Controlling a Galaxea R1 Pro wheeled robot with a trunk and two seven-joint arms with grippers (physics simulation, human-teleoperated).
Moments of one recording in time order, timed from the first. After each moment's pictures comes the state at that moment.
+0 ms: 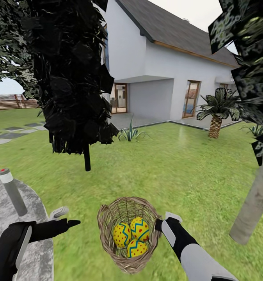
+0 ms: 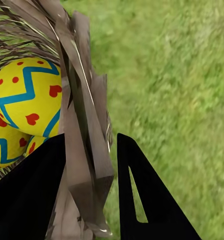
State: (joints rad) left arm -0.37 0.18 0.34 -1.17 -0.03 0.98 -0.76; right arm -0.68 0.17 -0.15 -0.42 -0.19 0.39 -0.31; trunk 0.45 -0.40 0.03
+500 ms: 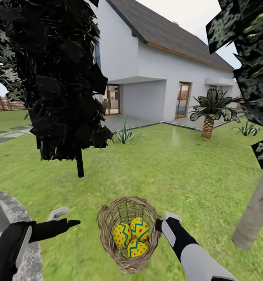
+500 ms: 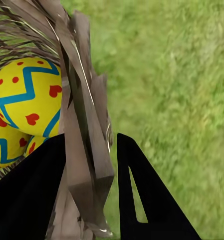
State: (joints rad) left arm -0.37 0.18 0.34 -1.17 -0.03 0.98 -0.76; right arm -0.68 0.17 -0.15 -0.42 -0.19 0.39 -0.31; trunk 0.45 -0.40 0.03
